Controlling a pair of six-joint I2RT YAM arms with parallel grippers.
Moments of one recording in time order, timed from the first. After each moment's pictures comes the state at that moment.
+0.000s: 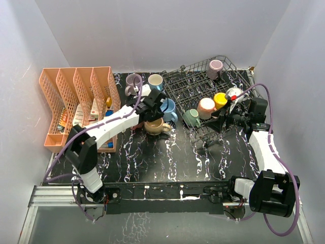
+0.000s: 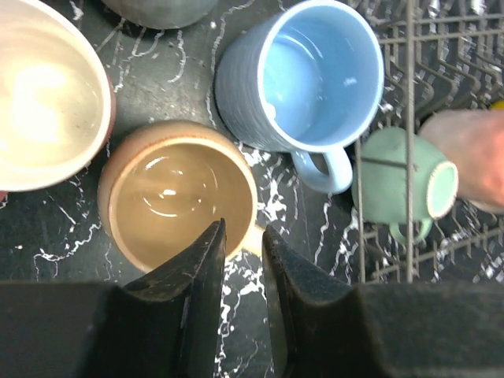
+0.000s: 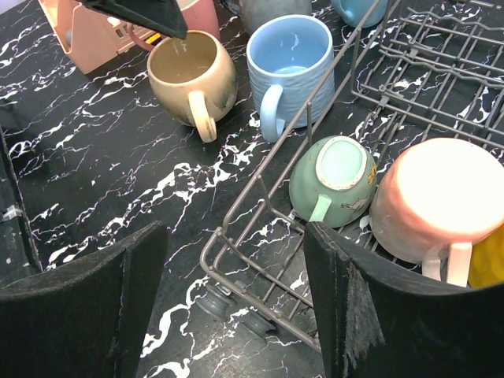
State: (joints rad) left arm -0.76 1.67 1.37 -0.61 -0.39 -0.99; right arm -0.19 1.13 0.77 -0.23 -1.16 -0.40
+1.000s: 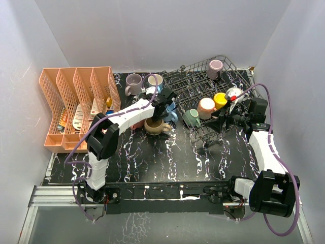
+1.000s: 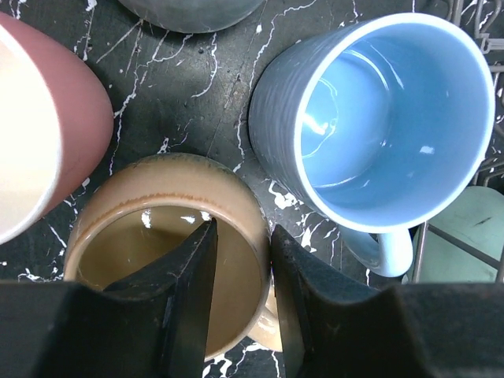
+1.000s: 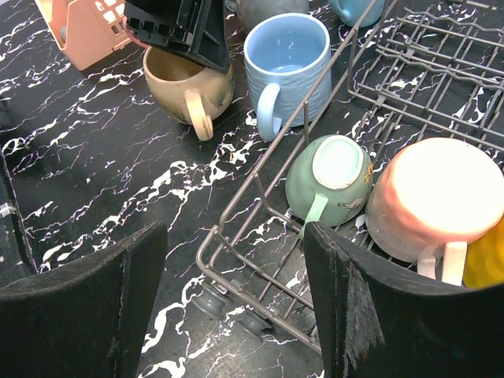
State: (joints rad) left arm -0.75 2.00 1.66 -0.83 -0.49 -1.09; right arm -0.19 1.13 0.77 -0.24 -1.15 -0.42
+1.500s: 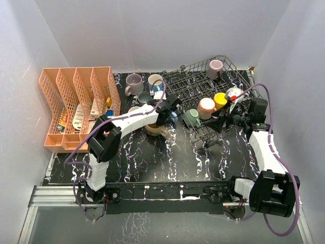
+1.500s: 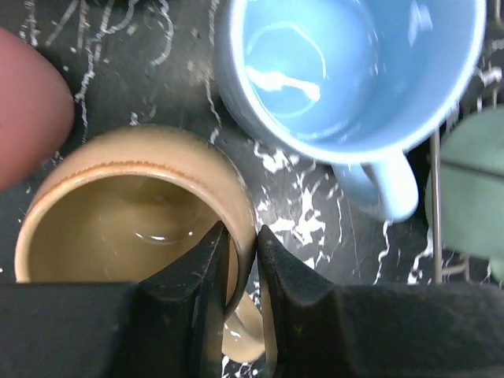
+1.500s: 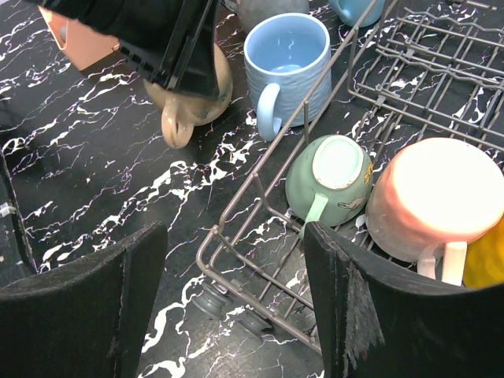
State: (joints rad) left arm -0.81 2.01 1.61 -0.76 -0.48 -0.97; right arm -0.19 1.13 0.77 -0.24 -1.15 -0.42
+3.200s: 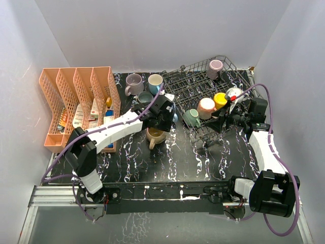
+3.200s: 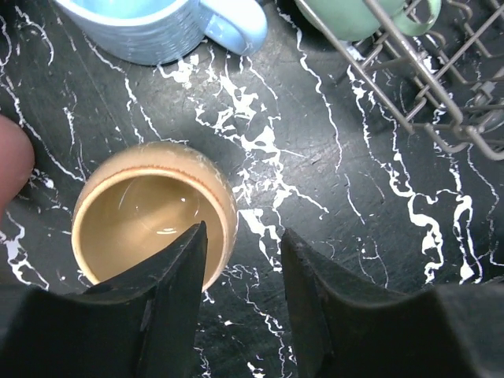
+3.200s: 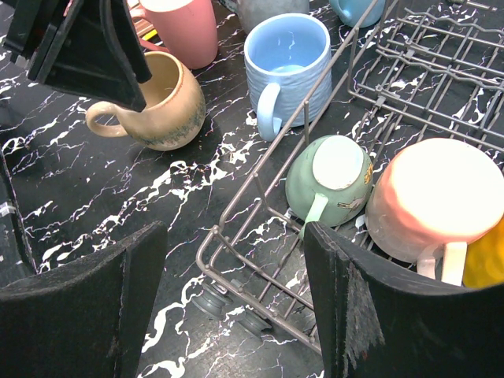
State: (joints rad) left arm -0.86 1.69 1.37 -0.63 -0.16 -0.43; right arm -0.19 1.13 0.77 -0.24 -1.15 -0.42
